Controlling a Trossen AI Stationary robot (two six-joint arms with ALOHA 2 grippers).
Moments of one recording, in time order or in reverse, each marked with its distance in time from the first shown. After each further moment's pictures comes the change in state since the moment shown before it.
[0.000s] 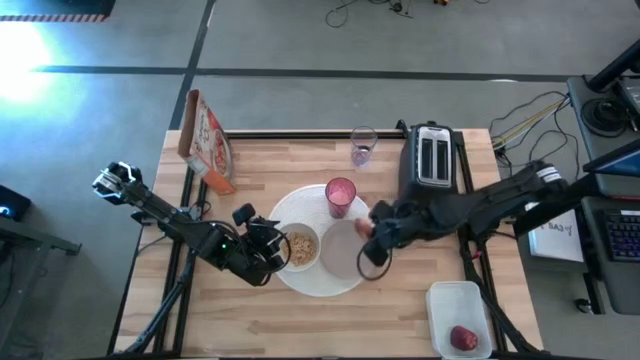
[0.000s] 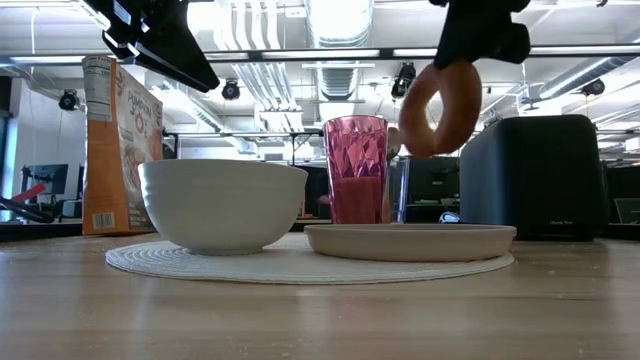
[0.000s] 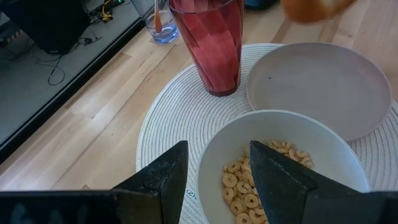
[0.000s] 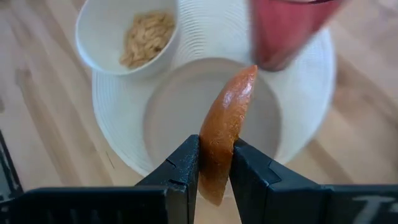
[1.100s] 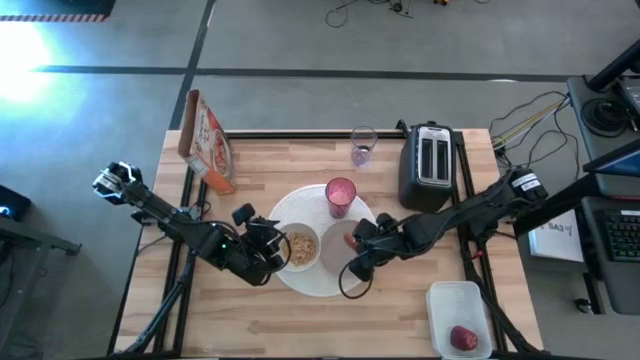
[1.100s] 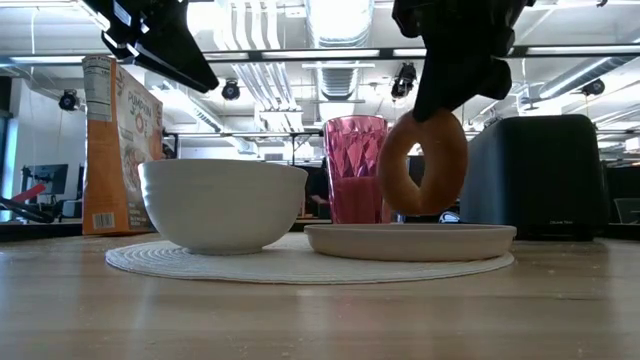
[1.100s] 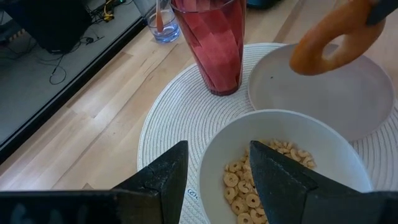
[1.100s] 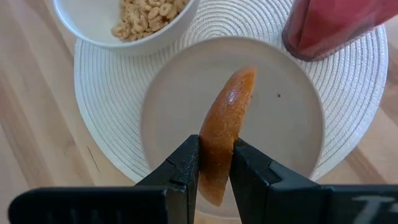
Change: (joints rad) left arm -0.001 0.000 0.000 -0.008 -0.003 -0.008; right arm 0.050 0.201 -0.010 0.143 0.009 -0.031
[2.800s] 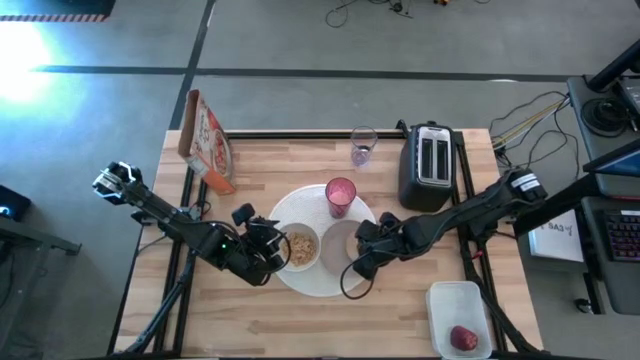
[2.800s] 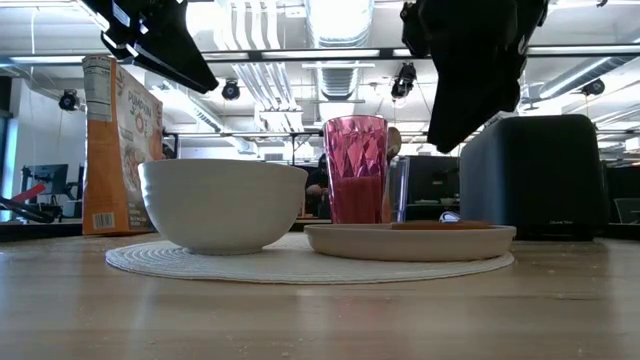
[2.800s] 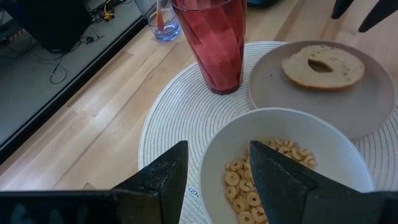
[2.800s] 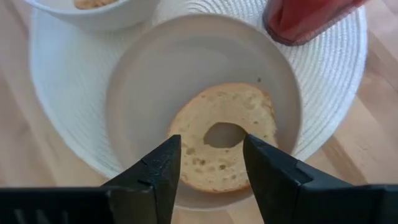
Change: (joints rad) left arm 0.000 0.000 0.000 -0.007 0.002 -0.002; right arm -0.001 0.008 -0.051 -0.027 0.027 -0.021
